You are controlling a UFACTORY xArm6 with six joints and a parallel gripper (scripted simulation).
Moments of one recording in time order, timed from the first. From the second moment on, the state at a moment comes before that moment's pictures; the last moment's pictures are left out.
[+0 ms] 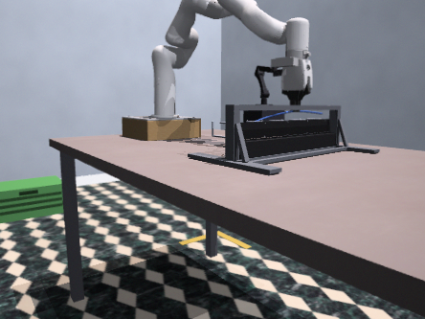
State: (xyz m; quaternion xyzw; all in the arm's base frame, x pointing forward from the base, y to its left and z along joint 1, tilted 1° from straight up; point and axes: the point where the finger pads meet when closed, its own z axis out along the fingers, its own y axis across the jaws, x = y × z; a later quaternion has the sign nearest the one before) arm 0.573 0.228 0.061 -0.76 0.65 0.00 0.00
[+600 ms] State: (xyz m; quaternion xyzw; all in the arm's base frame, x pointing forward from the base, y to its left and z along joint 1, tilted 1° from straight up) arm 0.573 0.228 0.030 -0.76 0.66 0.00 0.00
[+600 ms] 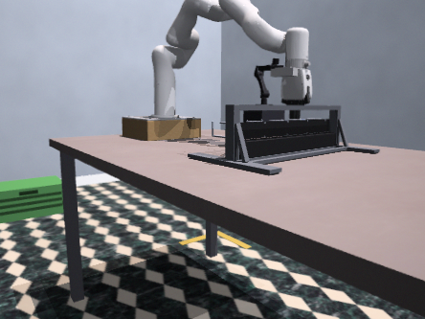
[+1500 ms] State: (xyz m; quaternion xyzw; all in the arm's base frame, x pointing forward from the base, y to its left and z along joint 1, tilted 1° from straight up) arm 0.573 0.228 0.007 -0.76 0.66 0.00 0.00
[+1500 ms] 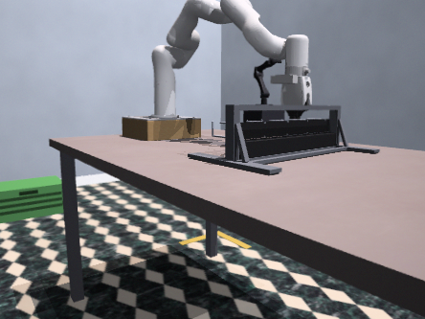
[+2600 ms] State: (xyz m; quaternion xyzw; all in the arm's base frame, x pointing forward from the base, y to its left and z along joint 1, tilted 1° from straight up) arm 0.592 0.230 0.006 -0.76 0.66 0.00 0.00
